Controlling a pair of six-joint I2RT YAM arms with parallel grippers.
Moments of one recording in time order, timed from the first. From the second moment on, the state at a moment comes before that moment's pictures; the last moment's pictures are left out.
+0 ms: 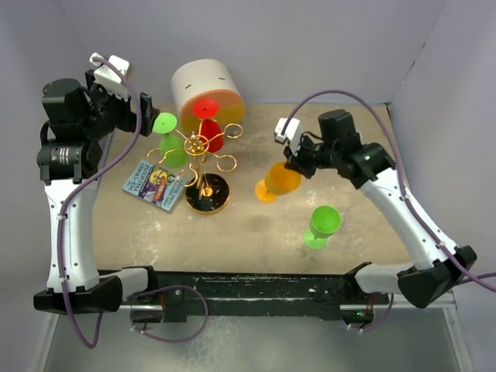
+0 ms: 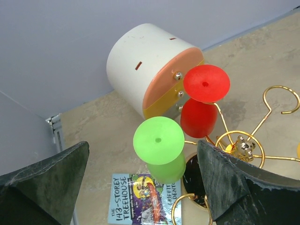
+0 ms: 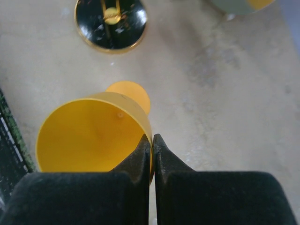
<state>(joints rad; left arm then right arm) 0.06 1.22 1.71 -0.71 0.39 0.24 0.52 1.30 1.40 -0.85 -0.38 -0.54</state>
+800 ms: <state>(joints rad) -0.06 1.31 1.82 -0.65 0.56 0.04 0.39 1.34 2.00 -0.67 -0.30 -0.35</state>
